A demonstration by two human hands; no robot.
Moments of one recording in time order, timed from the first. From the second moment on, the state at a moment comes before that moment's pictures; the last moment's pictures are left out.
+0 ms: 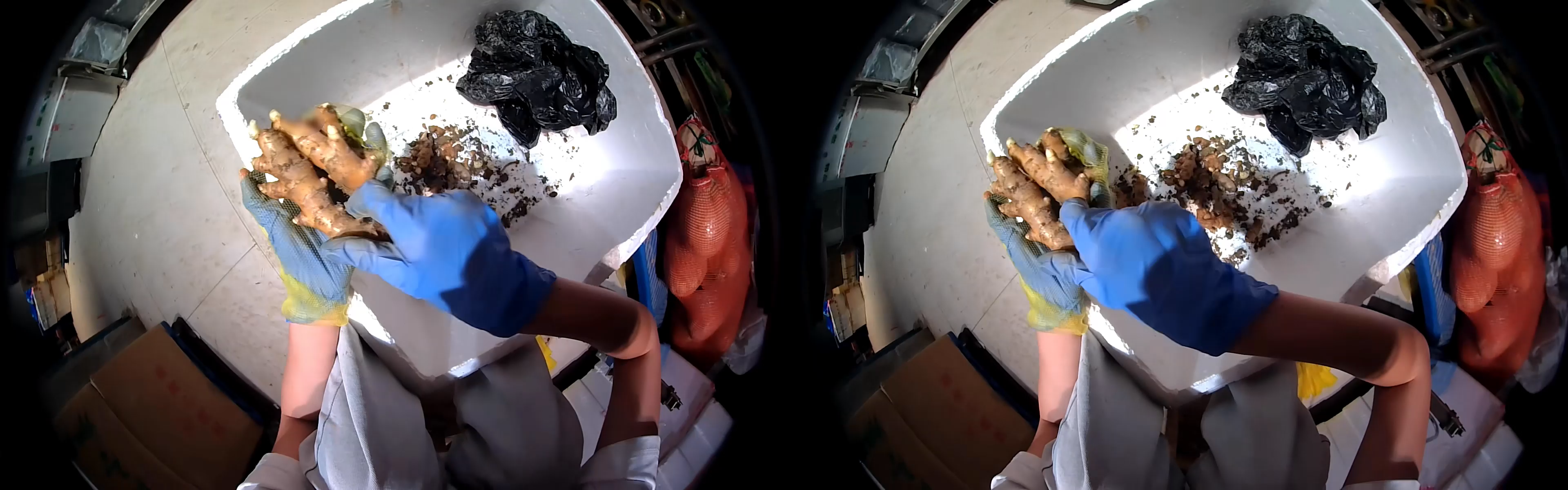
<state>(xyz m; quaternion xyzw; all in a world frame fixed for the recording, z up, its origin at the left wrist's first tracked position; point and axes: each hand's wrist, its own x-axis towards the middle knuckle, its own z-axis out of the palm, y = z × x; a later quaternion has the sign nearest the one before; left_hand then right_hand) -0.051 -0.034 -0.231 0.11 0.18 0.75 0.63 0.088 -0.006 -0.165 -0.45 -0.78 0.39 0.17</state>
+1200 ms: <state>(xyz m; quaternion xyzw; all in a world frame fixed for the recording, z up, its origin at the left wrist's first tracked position) -0.053 -0.023 -0.220 -0.01 0.15 0.71 0.69 0.186 0.046 -0.248 -0.41 -0.56 0.71 0.09</state>
